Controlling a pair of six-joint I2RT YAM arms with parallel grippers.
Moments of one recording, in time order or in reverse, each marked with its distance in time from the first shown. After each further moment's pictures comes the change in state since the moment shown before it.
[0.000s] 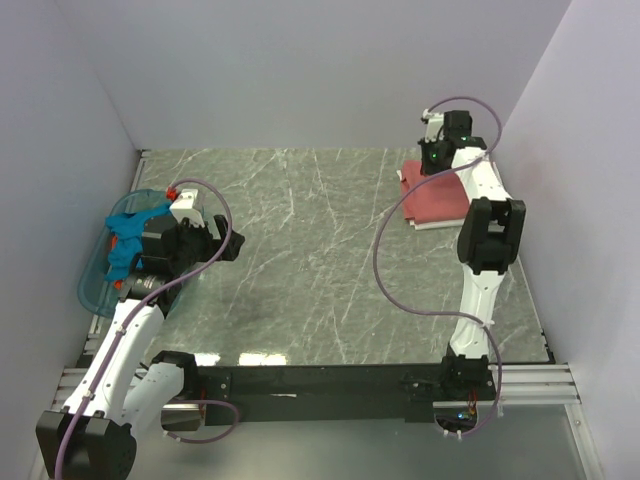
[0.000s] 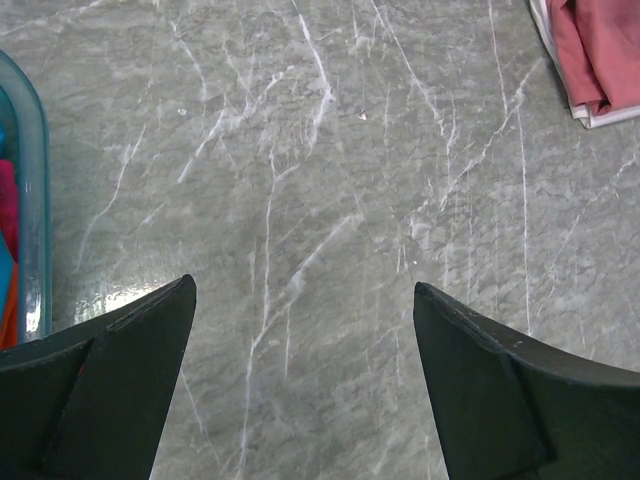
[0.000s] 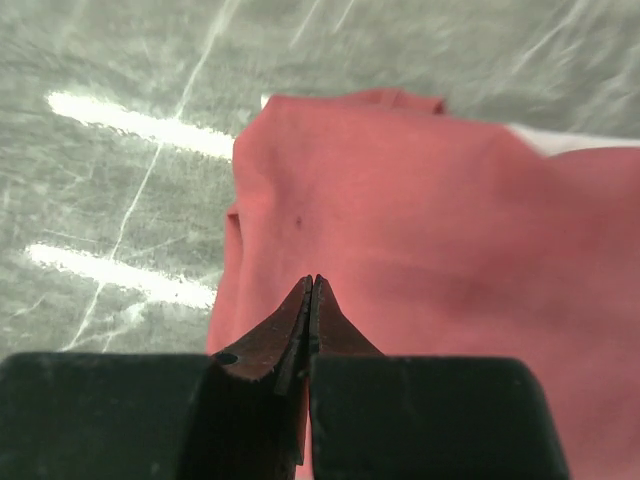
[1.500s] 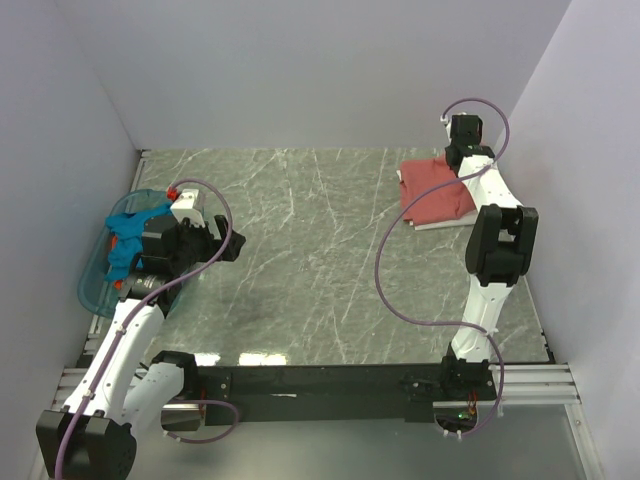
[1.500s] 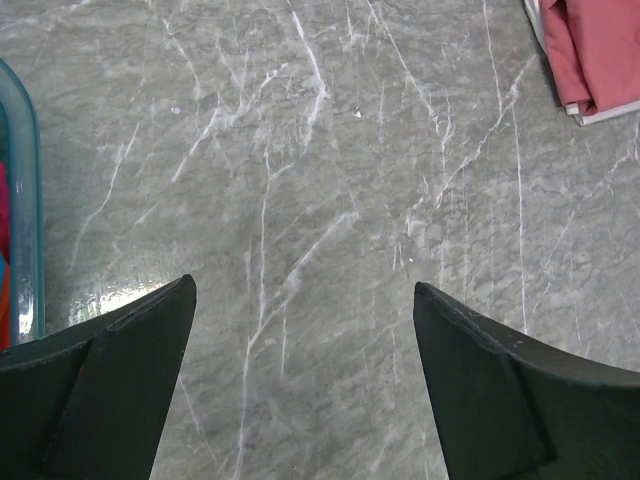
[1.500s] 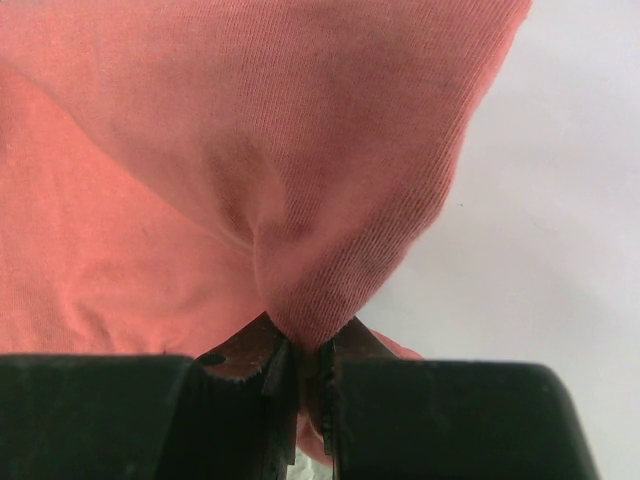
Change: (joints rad) left arm 0.000 0.003 0.000 0.001 0.013 0.000; right arm -0.016 -0.152 -0.222 0.182 0.723 -0.269
